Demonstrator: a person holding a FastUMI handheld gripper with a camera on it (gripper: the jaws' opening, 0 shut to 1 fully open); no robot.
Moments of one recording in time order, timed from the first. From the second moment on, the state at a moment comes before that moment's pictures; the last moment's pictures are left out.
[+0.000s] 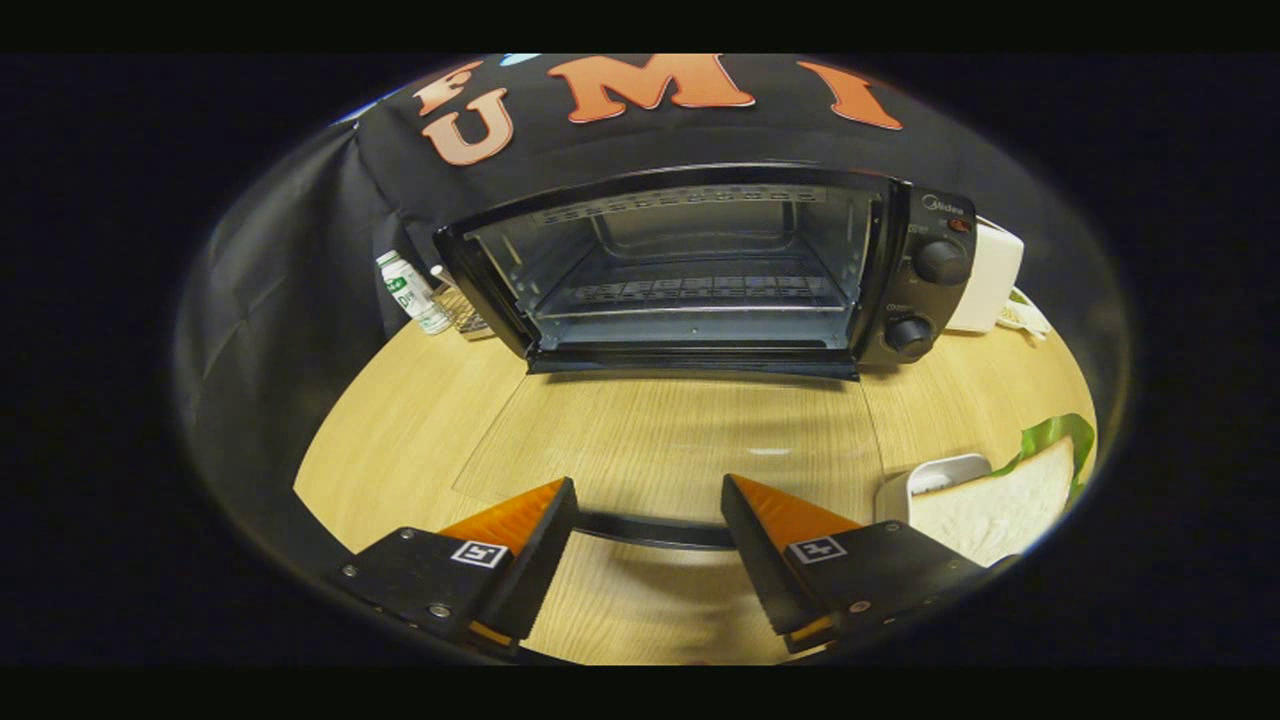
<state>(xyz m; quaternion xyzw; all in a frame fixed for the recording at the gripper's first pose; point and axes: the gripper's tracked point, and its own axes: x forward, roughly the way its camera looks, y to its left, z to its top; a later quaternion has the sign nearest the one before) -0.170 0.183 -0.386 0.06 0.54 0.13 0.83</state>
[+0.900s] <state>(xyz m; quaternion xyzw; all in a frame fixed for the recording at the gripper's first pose) -0.161 -0.045 -0.277 0.04 0.47 0.04 0.88</state>
